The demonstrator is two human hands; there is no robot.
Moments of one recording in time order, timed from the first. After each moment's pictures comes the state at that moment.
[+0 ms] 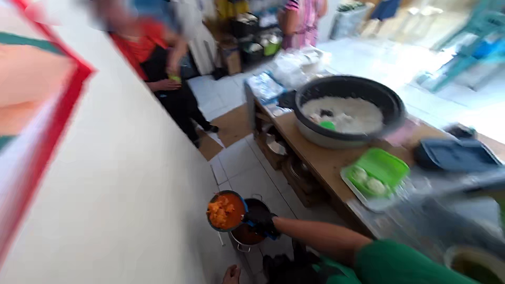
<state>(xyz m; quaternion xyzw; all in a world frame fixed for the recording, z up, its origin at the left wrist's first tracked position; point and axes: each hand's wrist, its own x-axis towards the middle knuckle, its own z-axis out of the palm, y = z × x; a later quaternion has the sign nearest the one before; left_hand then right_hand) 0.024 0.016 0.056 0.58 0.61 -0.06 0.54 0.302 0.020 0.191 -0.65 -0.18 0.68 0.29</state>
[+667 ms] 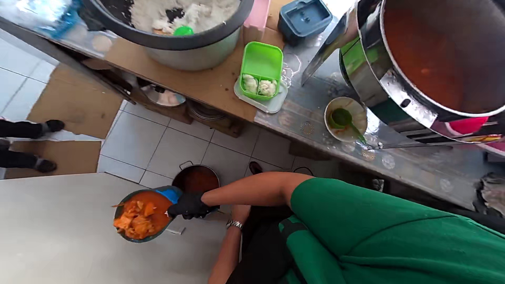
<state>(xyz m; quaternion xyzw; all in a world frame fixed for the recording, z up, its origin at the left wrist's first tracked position) 0.201 -0.085 0.106 0.83 0.16 -0.32 0.44 0.303 -0.011 0.164 -0.61 -0.09 0.70 0.37</state>
